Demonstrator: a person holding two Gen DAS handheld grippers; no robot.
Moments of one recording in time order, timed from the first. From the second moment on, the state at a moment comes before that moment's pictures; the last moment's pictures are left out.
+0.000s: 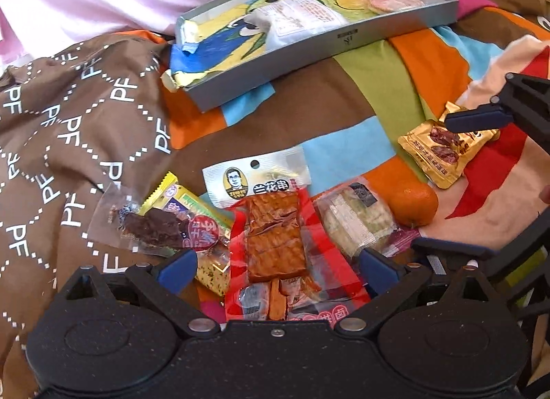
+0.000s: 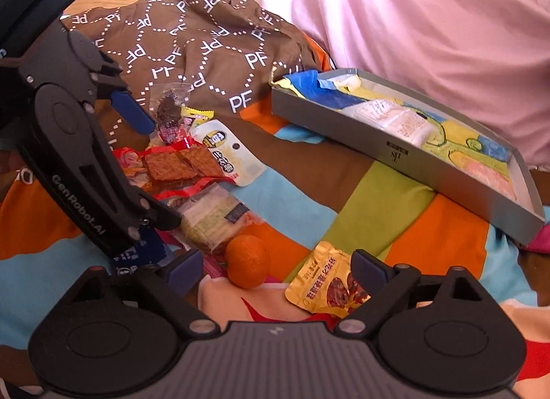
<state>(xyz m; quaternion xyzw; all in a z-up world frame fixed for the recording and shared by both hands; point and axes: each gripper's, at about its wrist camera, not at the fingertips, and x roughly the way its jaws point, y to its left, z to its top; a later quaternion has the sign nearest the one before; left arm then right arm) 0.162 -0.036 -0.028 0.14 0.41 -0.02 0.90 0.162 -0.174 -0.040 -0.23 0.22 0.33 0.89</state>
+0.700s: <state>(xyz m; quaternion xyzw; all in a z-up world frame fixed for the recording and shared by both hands) 0.162 -0.015 -0.028 0.04 0.41 -0.03 0.91 0.163 -0.175 -0.046 -0.21 0.25 0.38 0.87</state>
